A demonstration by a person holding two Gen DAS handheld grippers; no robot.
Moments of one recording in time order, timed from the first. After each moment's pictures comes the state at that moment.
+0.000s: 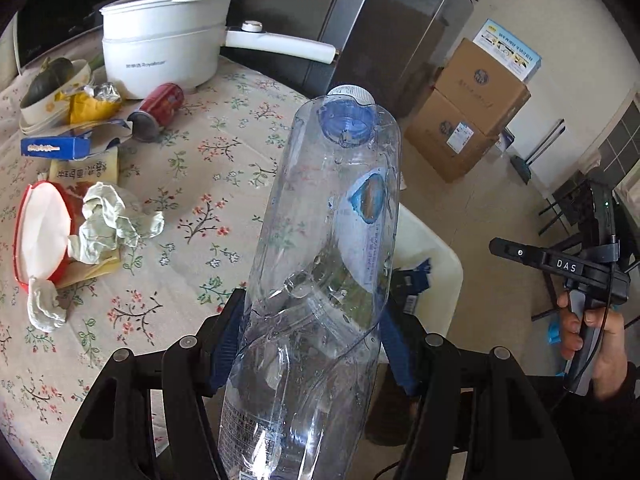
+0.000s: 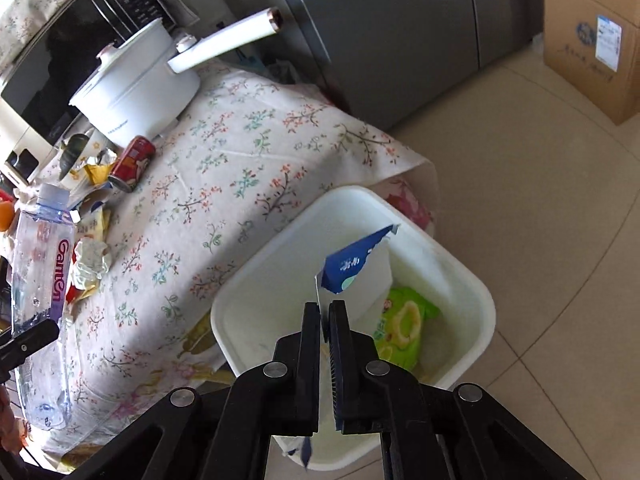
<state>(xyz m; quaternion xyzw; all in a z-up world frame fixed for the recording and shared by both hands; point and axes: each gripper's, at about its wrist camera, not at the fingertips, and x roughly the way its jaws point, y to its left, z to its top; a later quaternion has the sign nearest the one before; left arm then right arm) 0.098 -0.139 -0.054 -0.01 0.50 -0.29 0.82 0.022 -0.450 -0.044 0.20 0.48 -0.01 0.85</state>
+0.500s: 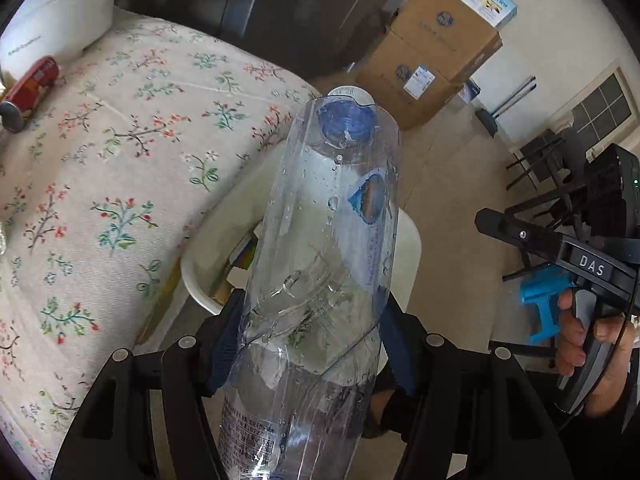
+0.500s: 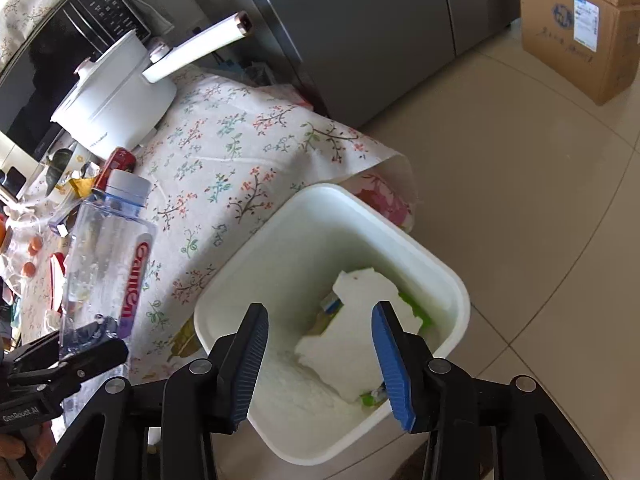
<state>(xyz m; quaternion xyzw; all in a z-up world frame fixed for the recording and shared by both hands) 0.105 -0.254 -0.110 0.02 0.57 -0.36 0.74 0.013 -0.471 -0.043 0.22 0.48 -0.03 0.85</state>
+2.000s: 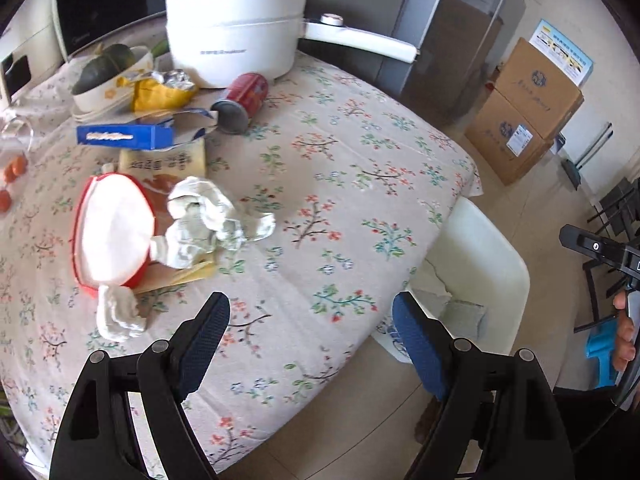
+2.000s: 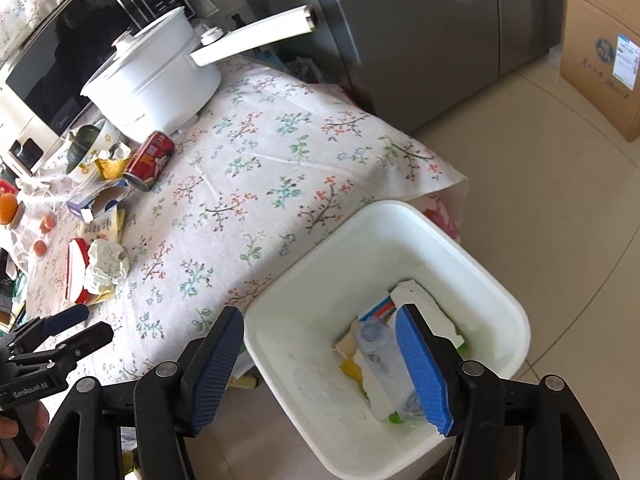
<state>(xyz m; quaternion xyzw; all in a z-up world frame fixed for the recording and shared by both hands) 0.140 -0.078 -0.068 0.02 0.52 -0.18 0.83 0.053 -0.407 -0.022 0.18 0.49 0.01 0.86</state>
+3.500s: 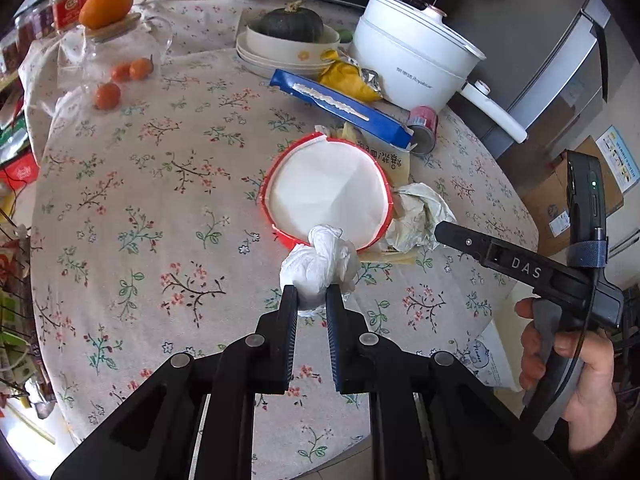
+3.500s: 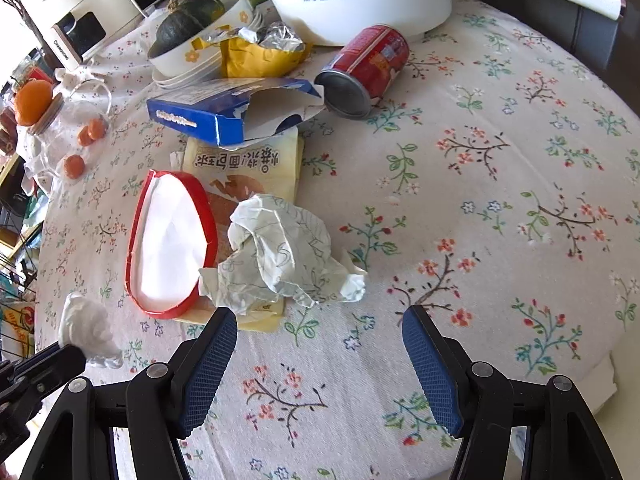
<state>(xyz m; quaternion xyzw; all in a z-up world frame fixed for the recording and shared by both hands) 0.142 0.109 -0.070 -0.10 0.53 -0.08 0.84 0.185 -0.140 -0.077 0.10 0.53 0.10 0.83</state>
